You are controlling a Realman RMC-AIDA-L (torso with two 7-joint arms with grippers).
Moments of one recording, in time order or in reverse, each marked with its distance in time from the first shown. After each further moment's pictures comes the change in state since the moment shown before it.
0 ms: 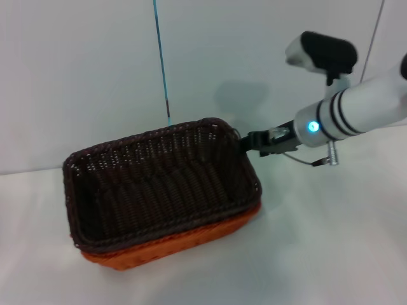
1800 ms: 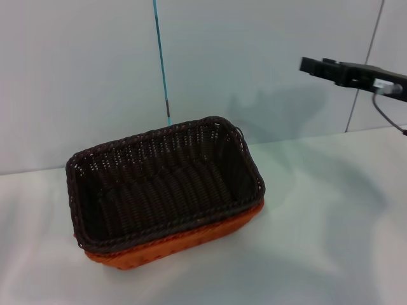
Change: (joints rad) left arm -0.038 -0.036 -0.002 0.023 -0.008 0.002 0.061; right arm -0.520 0.010 0.051 0.517 0.833 0.193 -0.708
